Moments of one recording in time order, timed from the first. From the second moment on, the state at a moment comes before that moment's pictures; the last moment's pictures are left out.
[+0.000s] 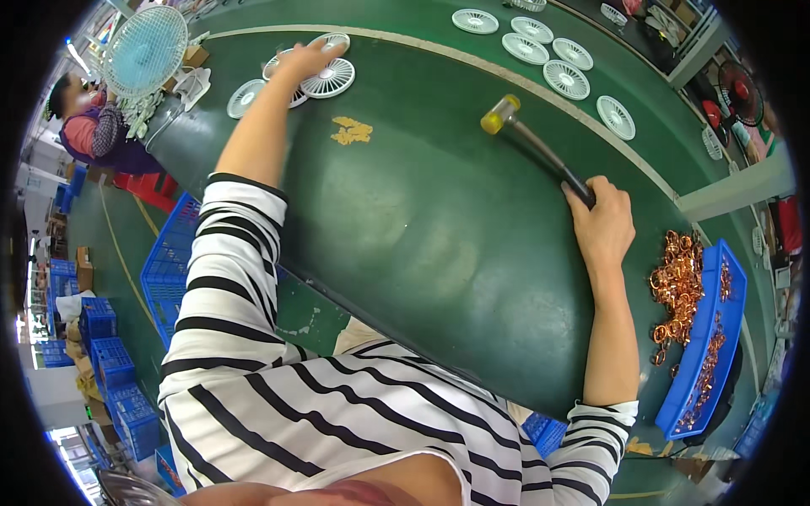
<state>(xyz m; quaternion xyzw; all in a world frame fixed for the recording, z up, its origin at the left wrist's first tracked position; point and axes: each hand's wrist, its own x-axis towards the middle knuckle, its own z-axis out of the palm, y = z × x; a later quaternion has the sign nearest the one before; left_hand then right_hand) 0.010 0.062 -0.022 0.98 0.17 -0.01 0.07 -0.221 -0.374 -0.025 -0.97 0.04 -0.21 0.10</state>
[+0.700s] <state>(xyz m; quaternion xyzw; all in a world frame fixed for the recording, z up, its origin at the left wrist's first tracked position) -0.010 0.326 -0.080 0.97 0.05 0.24 -0.05 -0.358 -0.424 -0.009 -0.95 0.05 -0.16 0.28</state>
